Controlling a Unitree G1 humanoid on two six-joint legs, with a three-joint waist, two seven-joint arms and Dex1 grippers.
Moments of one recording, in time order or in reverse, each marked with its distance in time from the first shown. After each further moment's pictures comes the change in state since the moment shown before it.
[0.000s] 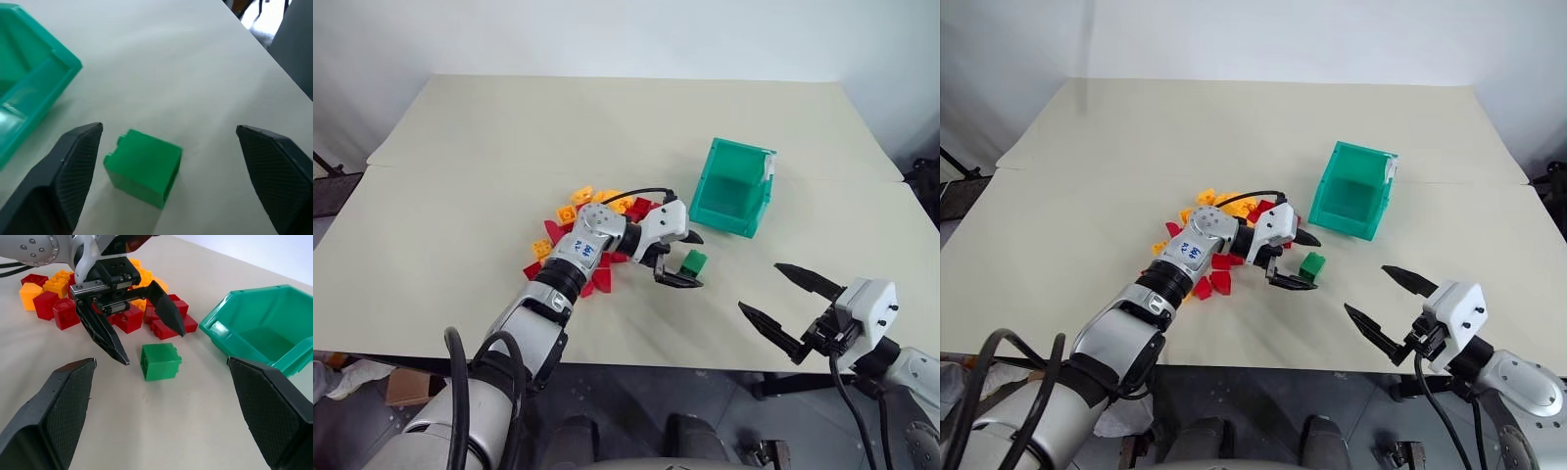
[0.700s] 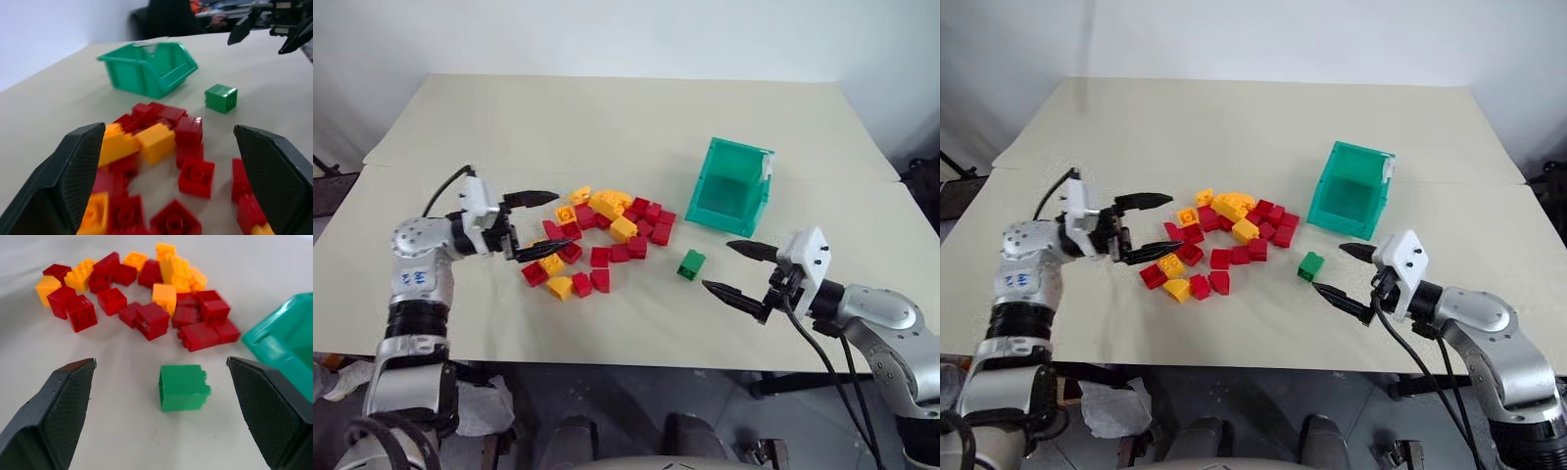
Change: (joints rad) left arm 0.600 0.563 0.504 -0.597 -0.387 0.051 -0.124; right arm -0.484 -0.100 0.287 0.210 -0.010 0.317 0.055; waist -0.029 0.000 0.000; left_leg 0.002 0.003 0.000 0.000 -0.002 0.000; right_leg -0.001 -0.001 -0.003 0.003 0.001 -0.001
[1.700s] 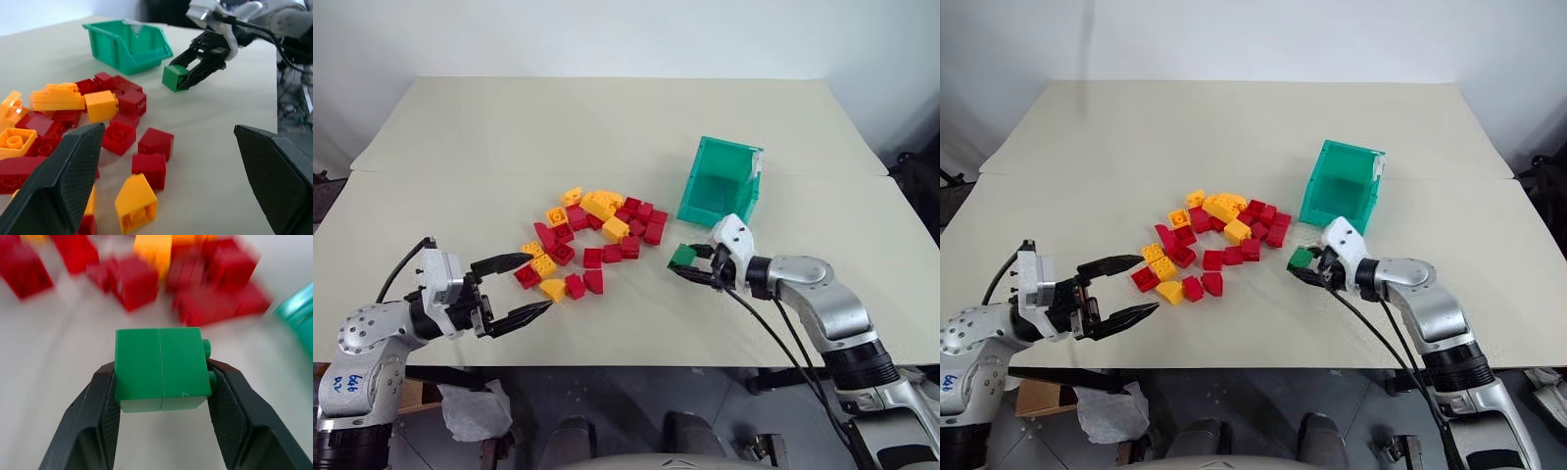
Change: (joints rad) left arm 0.444 -0.041 0.073 -0.580 -0.204 0.303 0.260; right arm -0.263 0.154 0.149 0.360 -0.205 -0.105 0.050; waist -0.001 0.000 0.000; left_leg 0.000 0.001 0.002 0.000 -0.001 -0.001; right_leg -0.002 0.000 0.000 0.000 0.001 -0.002
